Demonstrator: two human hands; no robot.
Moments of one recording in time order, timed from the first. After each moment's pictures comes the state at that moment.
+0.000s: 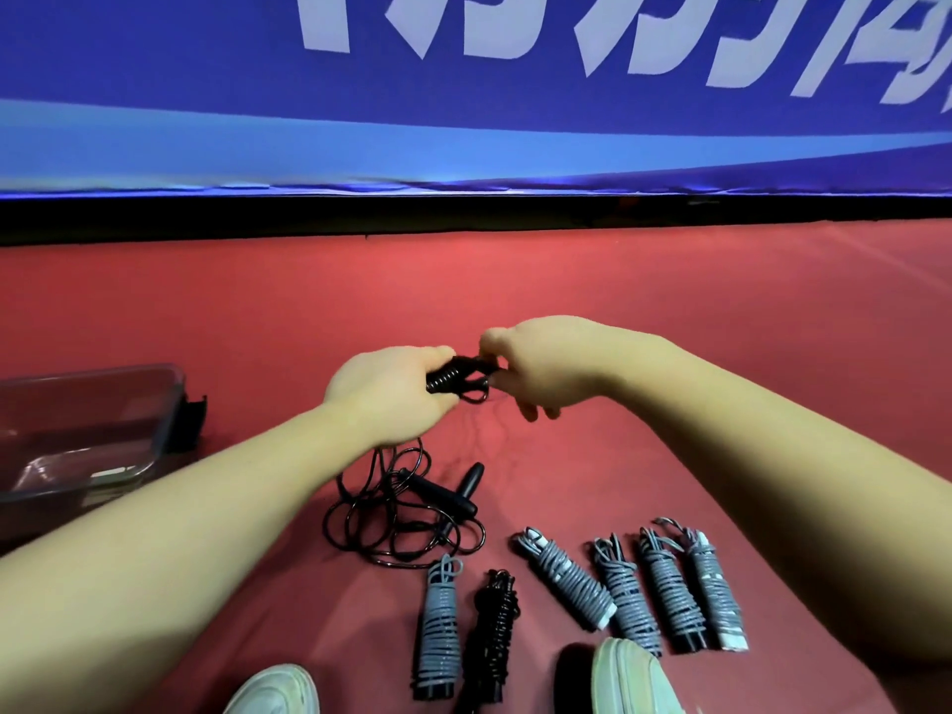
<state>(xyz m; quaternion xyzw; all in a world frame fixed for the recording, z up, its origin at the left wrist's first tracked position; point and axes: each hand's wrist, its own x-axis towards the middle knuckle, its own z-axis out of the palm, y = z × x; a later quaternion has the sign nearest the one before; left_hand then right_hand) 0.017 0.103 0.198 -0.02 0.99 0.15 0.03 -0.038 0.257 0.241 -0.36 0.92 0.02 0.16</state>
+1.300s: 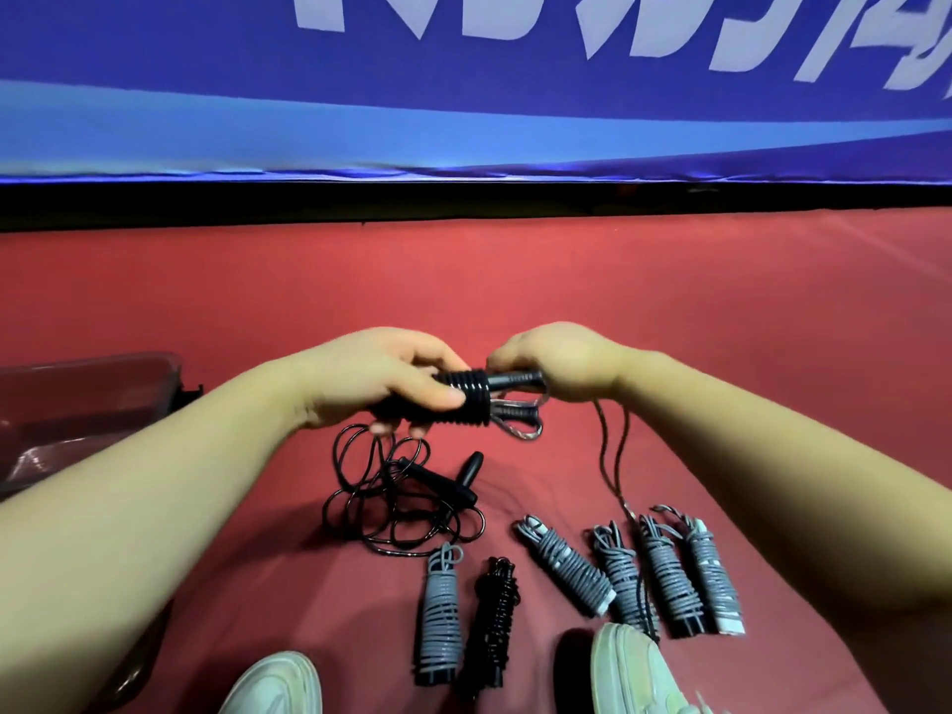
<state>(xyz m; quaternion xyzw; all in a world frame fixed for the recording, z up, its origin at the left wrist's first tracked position) 0.021 0.078 0.207 0.07 0.77 0.58 0.24 -0.062 0.280 0.202 -0.44 0.89 -0.03 0.11</state>
